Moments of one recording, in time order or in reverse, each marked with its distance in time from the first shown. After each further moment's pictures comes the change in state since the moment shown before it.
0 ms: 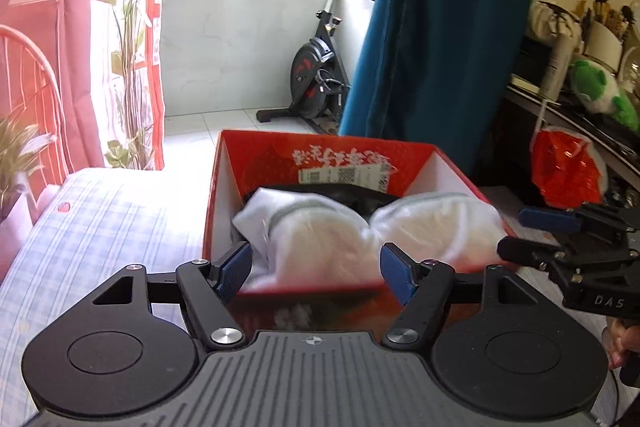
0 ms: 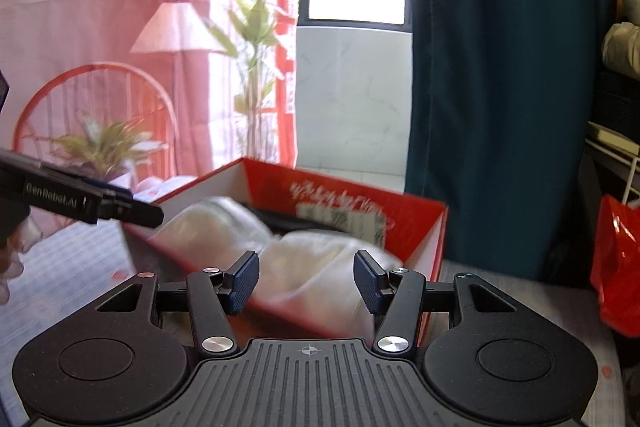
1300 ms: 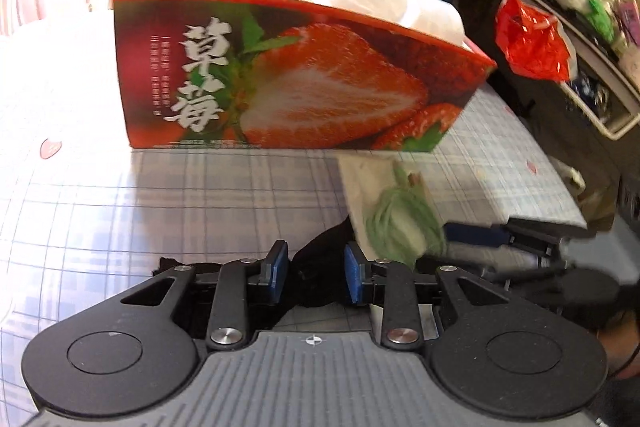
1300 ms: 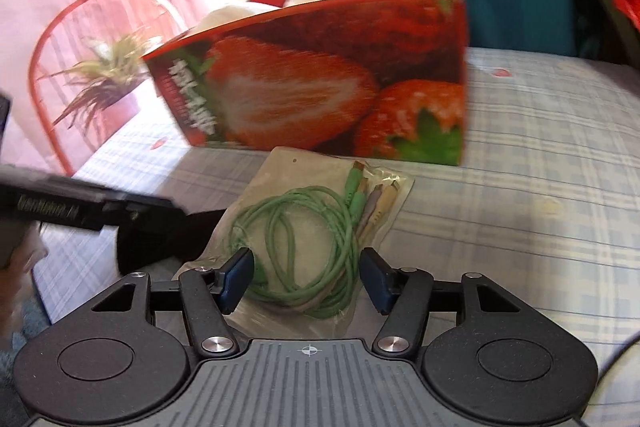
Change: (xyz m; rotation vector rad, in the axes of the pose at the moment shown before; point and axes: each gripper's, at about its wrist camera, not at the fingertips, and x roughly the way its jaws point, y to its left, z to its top) left arm 0.034 -0.019 -0.116 -0.075 0.299 -0.141; right arm 0.001 0.020 -0.140 0.265 0.288 0.150
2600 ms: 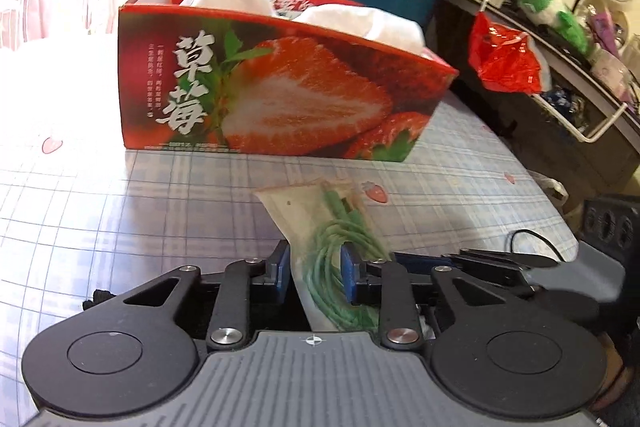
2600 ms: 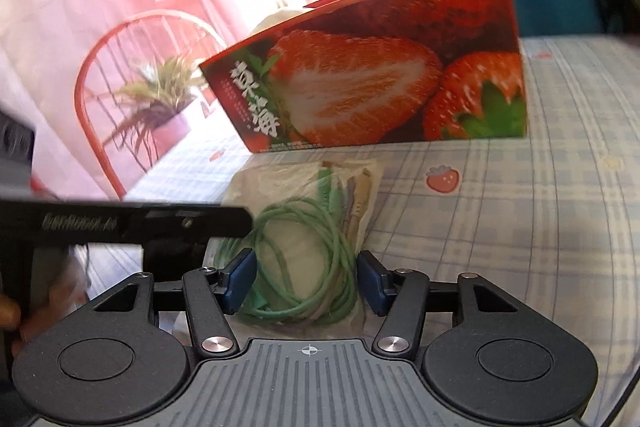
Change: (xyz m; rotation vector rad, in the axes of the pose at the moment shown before) left arm -0.016 -0.018 -0.033 0.028 -0.132 -0.028; right arm -0.010 0.018 -0.030 0.106 -0.090 0.150
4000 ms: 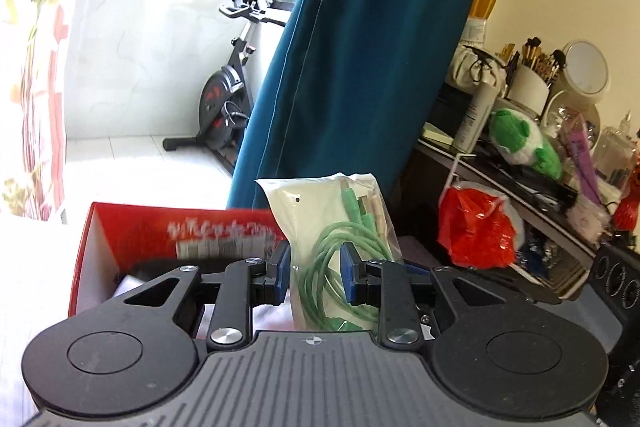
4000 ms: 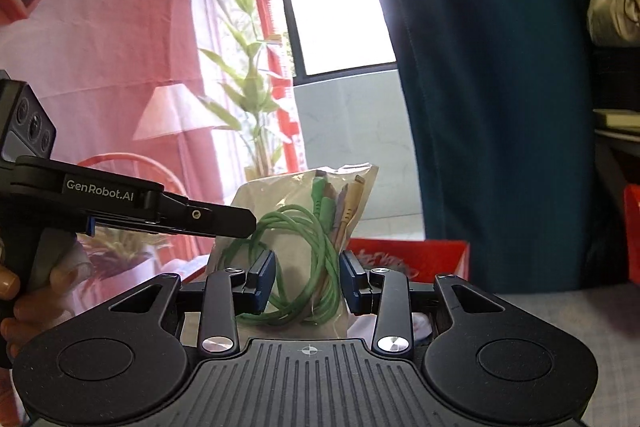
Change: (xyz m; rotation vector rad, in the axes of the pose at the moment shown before) left arm 0.015 -0.012 0.208 0.085 -0.255 -0.100; right arm -0.021 -0.001 0.202 -0.253 -0.381 -0.141
